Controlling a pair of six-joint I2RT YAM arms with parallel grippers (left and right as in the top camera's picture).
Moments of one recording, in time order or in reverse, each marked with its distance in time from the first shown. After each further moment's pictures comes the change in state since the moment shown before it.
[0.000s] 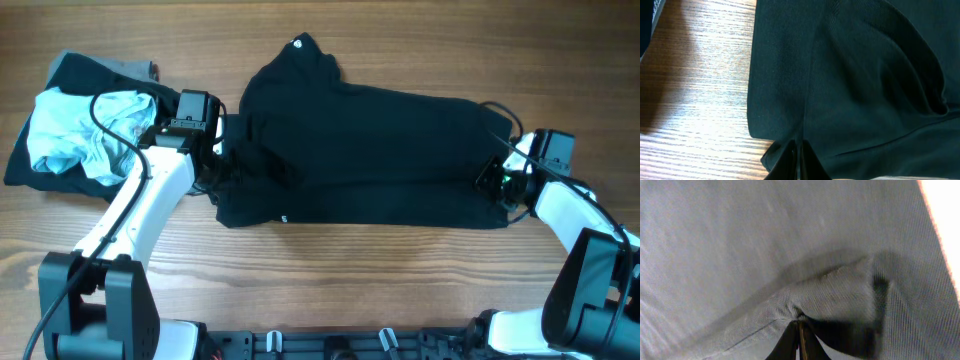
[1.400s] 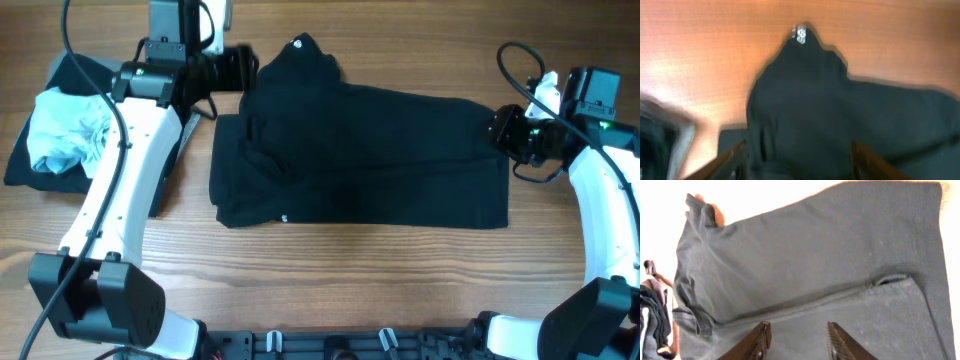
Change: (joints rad) left arm -0.004 0.092 0.489 0.101 0.188 0.137; right arm 0.045 -0.096 0.467 -0.571 -0.087 -0.137
